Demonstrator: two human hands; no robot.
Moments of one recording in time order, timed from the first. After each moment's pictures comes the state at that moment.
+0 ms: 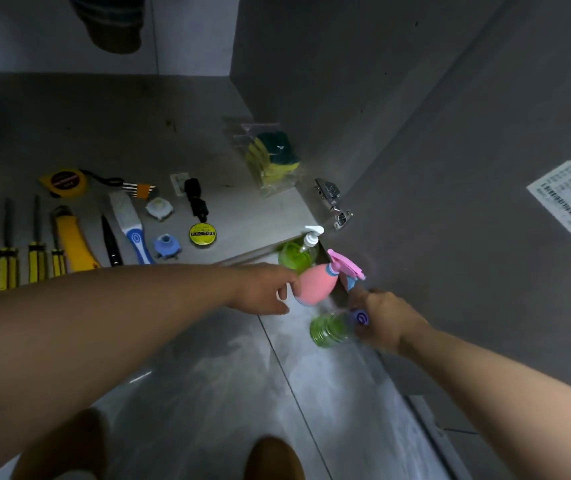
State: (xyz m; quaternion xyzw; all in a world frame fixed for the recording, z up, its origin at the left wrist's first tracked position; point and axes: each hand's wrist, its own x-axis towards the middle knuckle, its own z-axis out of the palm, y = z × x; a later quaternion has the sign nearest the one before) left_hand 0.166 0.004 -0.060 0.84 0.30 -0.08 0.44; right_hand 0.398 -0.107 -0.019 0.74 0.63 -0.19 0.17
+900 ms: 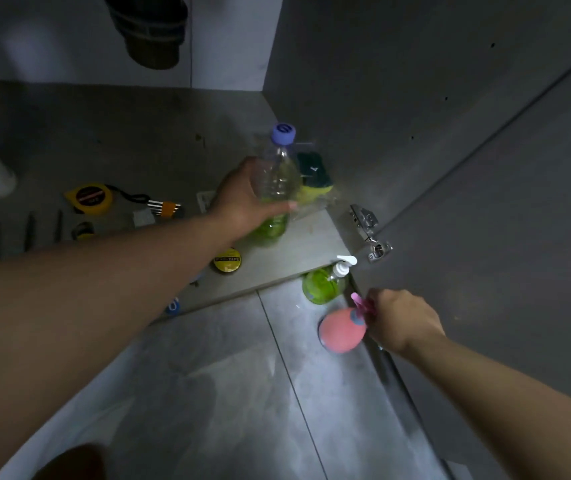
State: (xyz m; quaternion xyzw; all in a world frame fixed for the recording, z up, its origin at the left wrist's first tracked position) left_hand 0.131 0.130 -0.049 0.57 0.52 0.39 0.49; right_hand 0.377 -0.032 -0.037 0.78 0.60 -0.07 0.17
